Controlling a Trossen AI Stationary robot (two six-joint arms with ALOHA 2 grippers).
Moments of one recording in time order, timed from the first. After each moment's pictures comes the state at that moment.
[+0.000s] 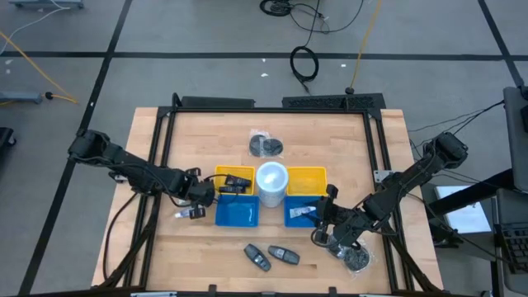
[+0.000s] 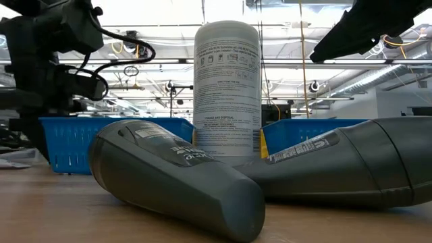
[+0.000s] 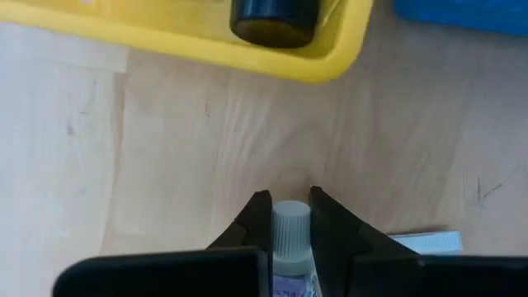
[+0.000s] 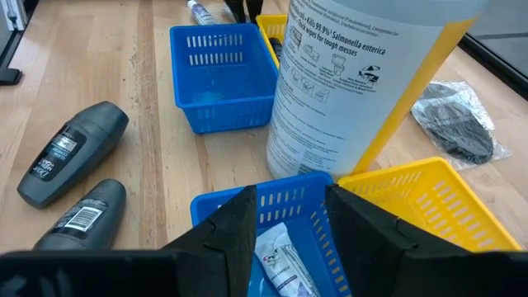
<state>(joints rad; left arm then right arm) -0.27 1.31 0.57 -0.67 -0.17 -0.41 0.66 1.37 0.79 -0.22 0.78 0.58</state>
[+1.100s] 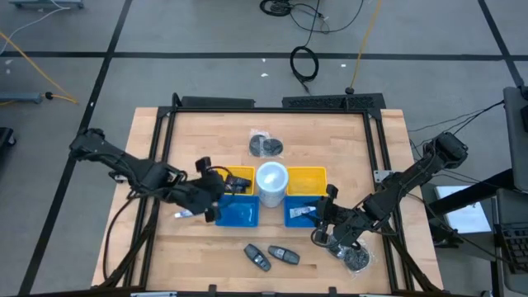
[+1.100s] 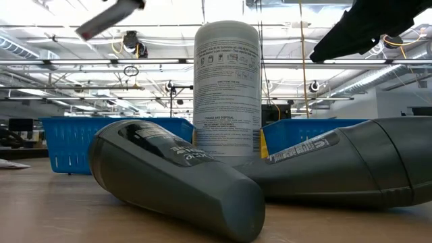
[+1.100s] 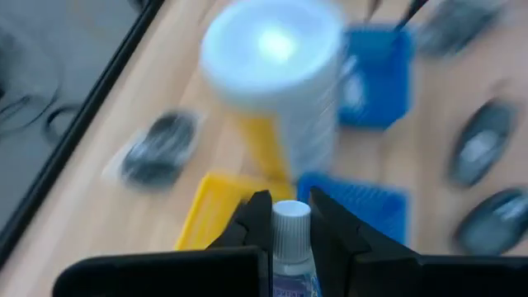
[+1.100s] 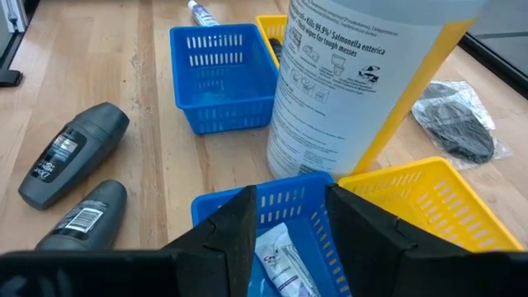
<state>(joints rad) -0.45 1.31 1.25 -0.80 -0.55 -0.41 0.66 1.37 0.79 -0.21 0.78 0.58</state>
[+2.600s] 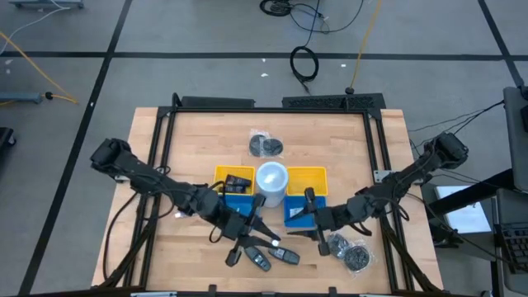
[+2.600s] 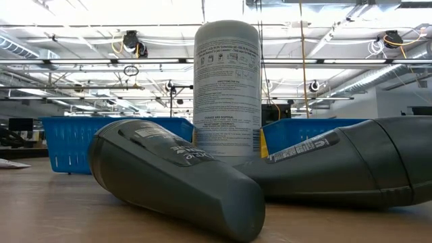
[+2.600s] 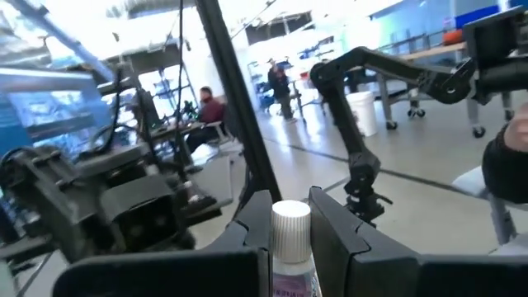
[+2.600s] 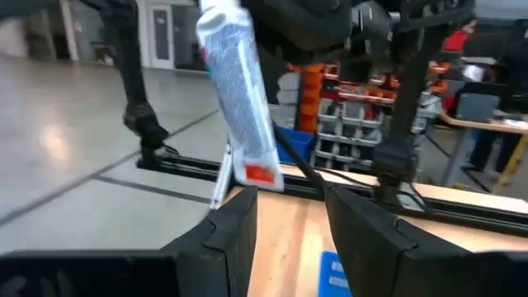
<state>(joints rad) -0.44 1.62 1.25 0.51 0.05 0.30 0.54 1.37 0.79 0.61 0.31 -0.05</state>
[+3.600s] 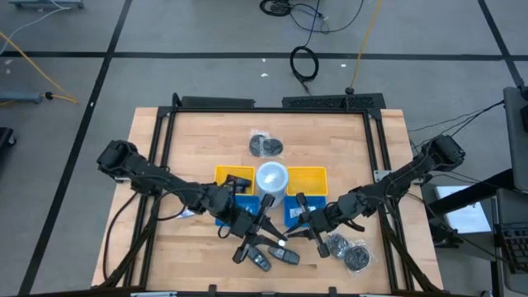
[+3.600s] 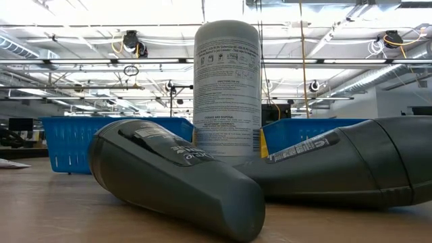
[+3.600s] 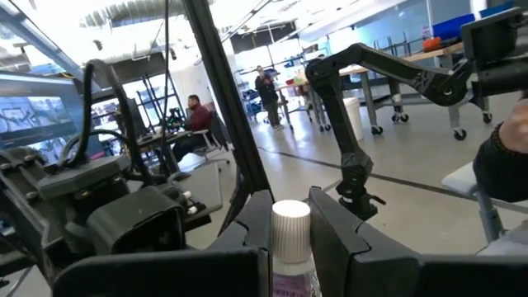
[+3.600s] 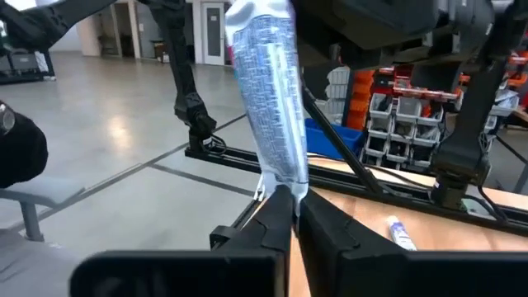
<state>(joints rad) -0.39 1.68 1.25 0.57 0.15 0.30 0.50 1.42 0.79 0.65 0.09 -0.04</state>
